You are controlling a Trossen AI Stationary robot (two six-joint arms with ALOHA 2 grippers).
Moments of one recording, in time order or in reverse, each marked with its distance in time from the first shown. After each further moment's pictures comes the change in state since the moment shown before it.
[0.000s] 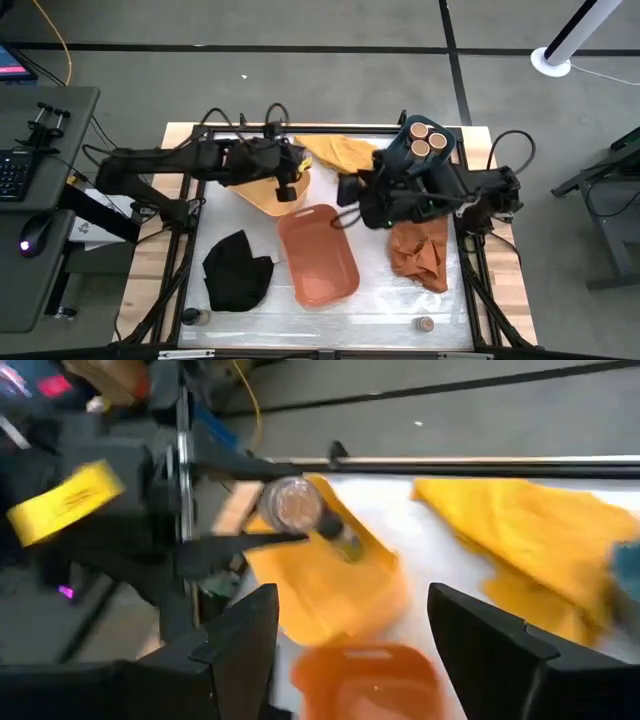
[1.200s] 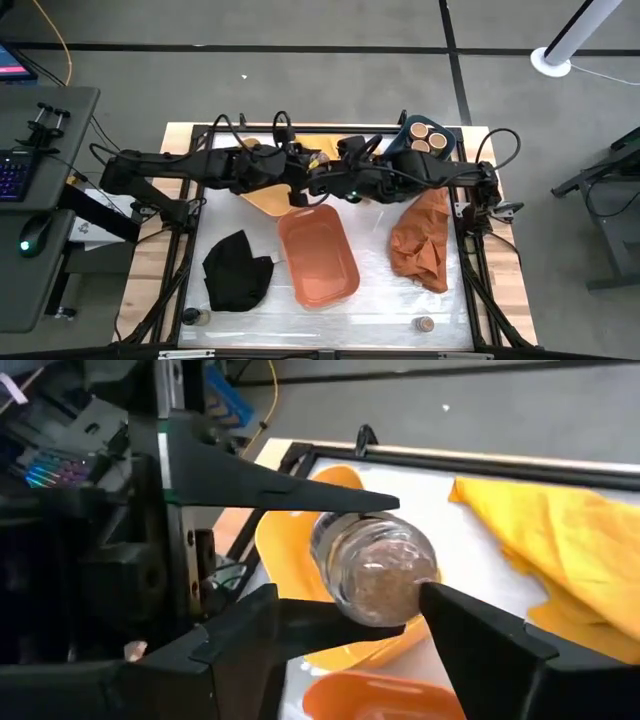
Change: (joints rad) left arm -0.057 0.045 -0.001 0.220 -0.035 0.151; right arm -0.164 0.087 0.000 0.231 -0.183 -0.266
